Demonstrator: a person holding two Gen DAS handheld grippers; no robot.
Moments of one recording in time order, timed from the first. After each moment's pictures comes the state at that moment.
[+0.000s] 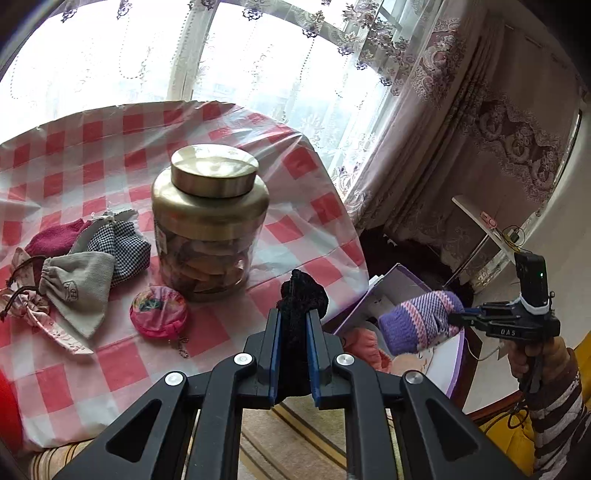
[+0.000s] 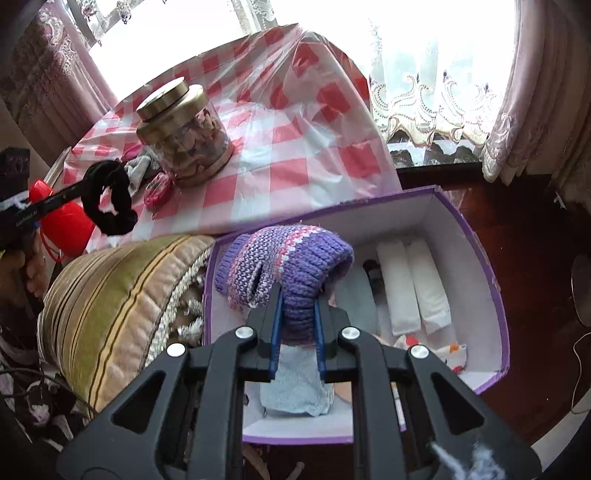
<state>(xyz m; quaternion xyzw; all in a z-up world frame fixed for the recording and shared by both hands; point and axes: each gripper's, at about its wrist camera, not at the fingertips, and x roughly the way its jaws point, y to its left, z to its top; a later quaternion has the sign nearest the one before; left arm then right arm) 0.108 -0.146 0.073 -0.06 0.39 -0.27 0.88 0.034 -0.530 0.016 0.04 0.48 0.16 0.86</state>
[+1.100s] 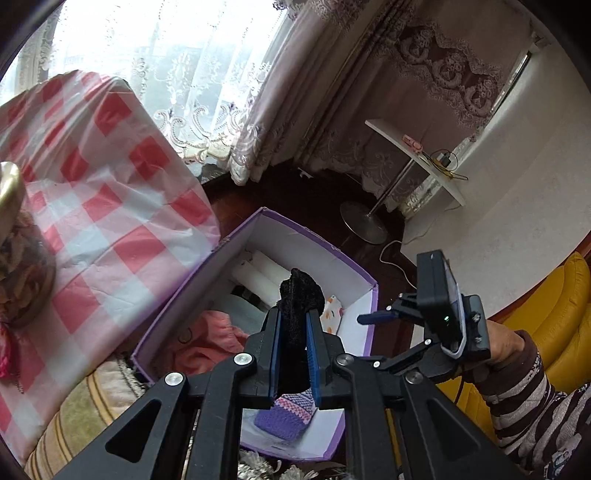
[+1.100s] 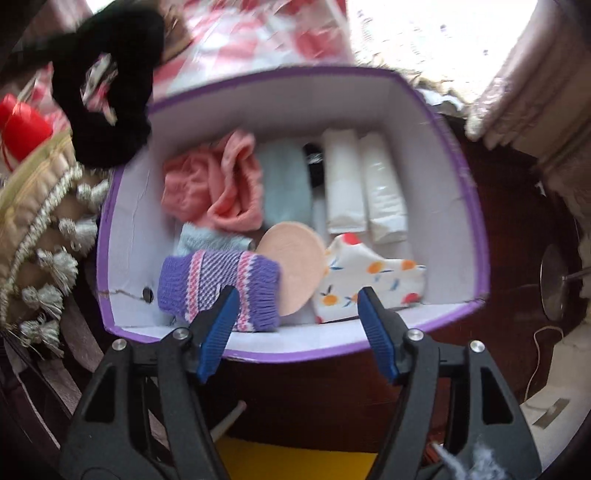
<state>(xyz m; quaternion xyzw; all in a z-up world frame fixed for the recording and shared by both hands) 0.098 -0.348 0.052 0.00 0.47 -0.43 0.77 -0.003 -0.591 -0.069 -0.06 0.58 0.14 0.80</state>
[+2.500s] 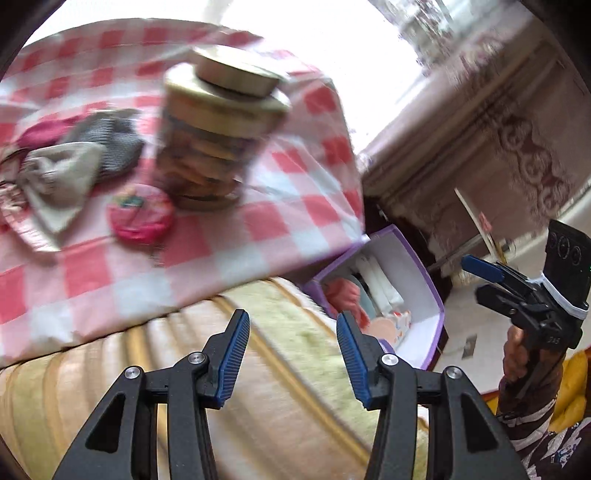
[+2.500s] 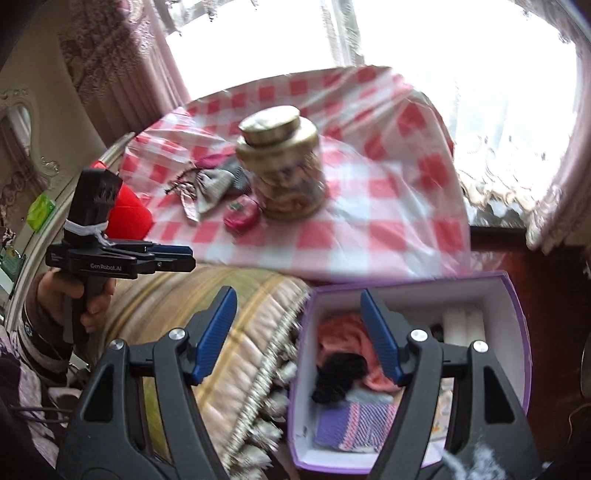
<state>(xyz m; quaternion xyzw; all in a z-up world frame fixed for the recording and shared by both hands) 0.099 -0.125 0.026 -0.15 0.49 -0.24 0.82 0.030 -0.442 0.074 -0.01 0.41 0.27 0.87</state>
